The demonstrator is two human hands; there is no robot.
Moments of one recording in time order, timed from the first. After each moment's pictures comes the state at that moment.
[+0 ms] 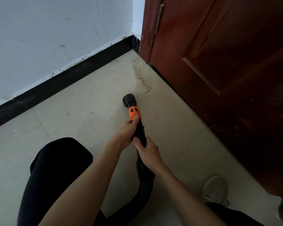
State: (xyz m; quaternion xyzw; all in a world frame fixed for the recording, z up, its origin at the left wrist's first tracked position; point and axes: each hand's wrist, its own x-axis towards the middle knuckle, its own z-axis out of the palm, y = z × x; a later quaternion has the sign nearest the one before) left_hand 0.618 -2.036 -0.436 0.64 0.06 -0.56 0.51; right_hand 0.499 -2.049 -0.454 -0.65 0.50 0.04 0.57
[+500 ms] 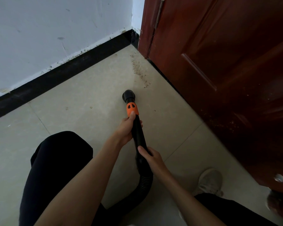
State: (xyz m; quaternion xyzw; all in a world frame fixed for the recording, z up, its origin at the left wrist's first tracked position) left_hand 0.612 -2.025 -0.440 0.58 0.12 -0.56 0.57; right_hand 0.458 -2.025 -0.456 -0.52 0.51 0.02 0.68
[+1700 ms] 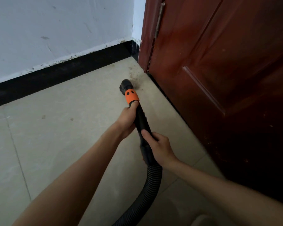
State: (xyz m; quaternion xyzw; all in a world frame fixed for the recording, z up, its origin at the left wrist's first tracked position) left_hand 0.636 -2.140 -0.471 0.60 0.08 -0.47 0.65; right_hand 0.496 -2.174 -0.482 -0.66 0.40 -0.04 0.64
